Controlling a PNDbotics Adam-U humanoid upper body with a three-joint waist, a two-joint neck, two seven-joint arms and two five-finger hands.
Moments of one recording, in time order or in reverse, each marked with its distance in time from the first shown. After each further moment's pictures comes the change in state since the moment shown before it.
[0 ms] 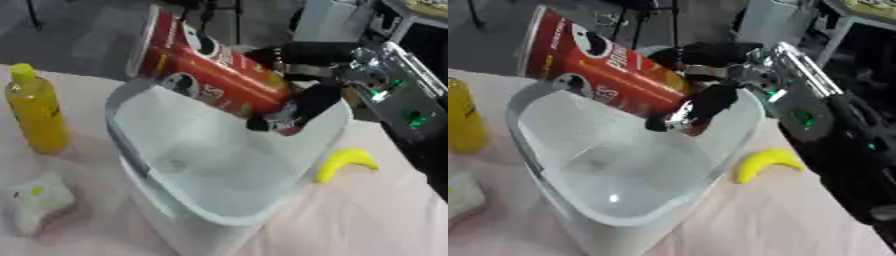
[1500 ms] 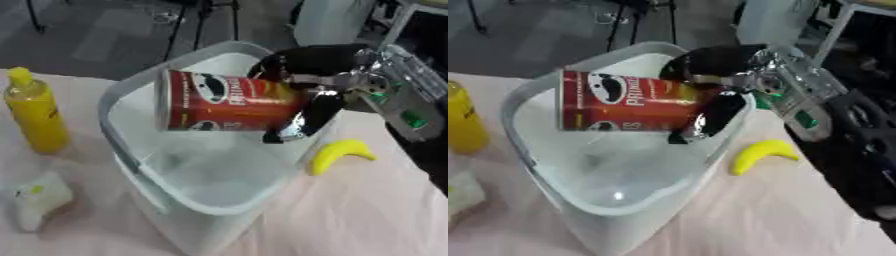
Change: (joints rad) left arm 0.007 0.007 0.000 0.000 0.007 -0.001 0.000; right arm 0.017 -0.001 0.011 0.039 0.175 -0.099 -0.024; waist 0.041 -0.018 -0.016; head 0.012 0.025
